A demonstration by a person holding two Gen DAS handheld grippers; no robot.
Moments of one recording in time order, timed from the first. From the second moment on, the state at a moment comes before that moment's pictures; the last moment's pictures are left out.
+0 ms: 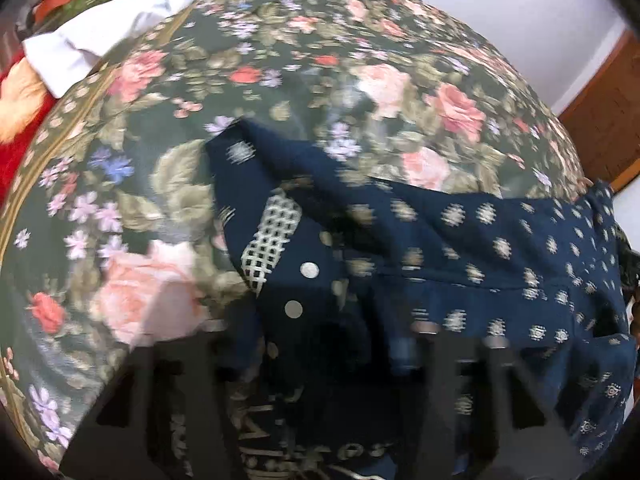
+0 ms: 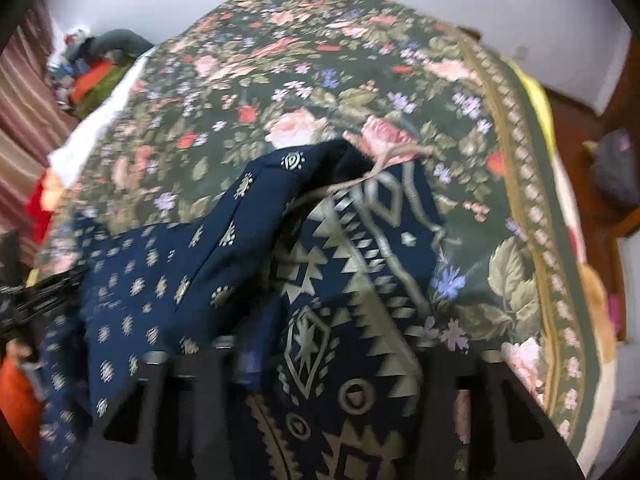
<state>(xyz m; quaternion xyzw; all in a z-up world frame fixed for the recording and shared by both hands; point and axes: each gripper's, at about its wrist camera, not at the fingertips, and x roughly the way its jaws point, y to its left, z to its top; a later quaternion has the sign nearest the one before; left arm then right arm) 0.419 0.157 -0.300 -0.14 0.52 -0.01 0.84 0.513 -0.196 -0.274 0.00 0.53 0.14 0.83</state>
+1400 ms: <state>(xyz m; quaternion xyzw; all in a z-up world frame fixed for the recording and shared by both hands) 0.450 0.208 -0.218 -0.07 0.48 0.10 0.87 0.551 -0.177 -0.197 -0.06 0.44 0.10 0.89</state>
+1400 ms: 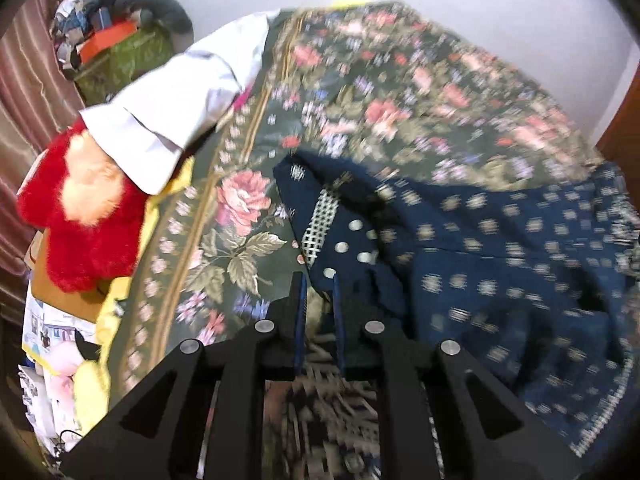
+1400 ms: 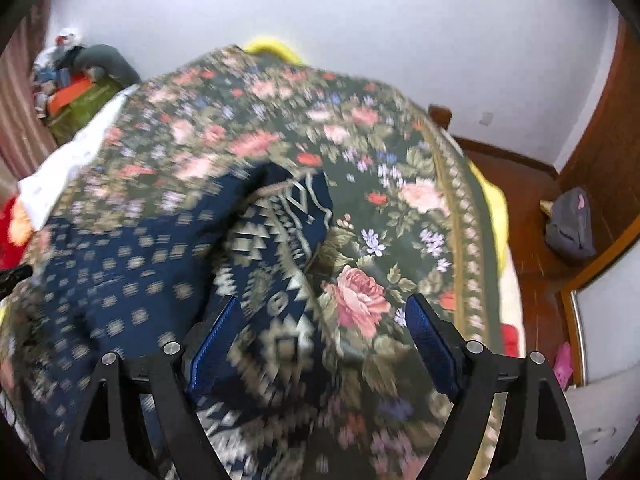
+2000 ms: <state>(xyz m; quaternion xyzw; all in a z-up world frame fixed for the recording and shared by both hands) 0.278 0.130 -0.074 -0.01 0.36 0.02 0.93 0.327 -0.156 -0.060 -0.08 0.33 0.23 0.91</state>
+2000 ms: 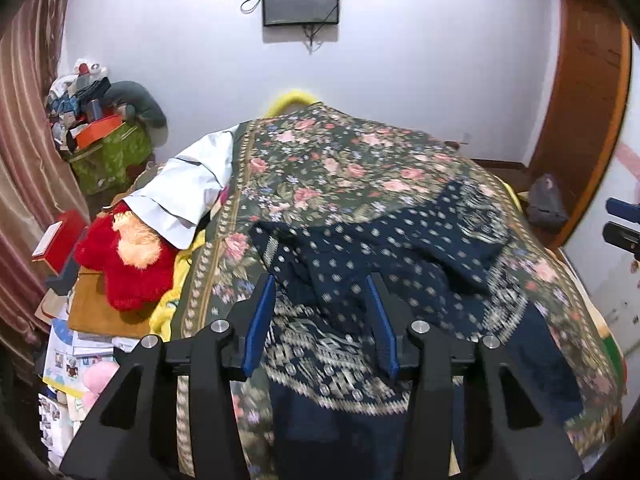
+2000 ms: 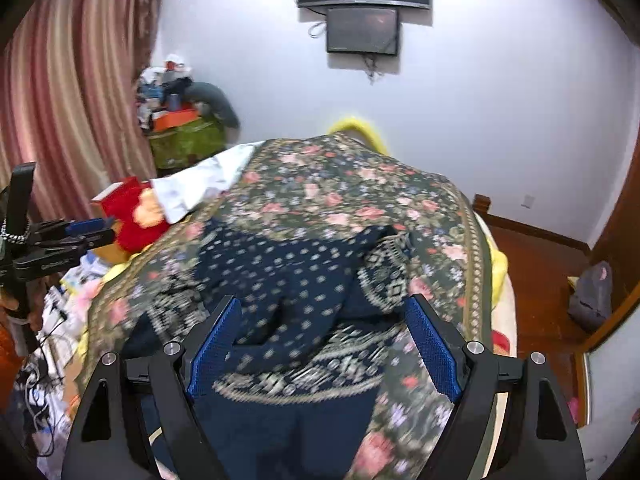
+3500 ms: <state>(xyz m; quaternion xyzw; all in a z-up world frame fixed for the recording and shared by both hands) 0.195 0.133 -0.214 -0.17 0.48 0.00 0.86 0.292 -0.186 -0.191 0.04 0.47 0.28 0.84</state>
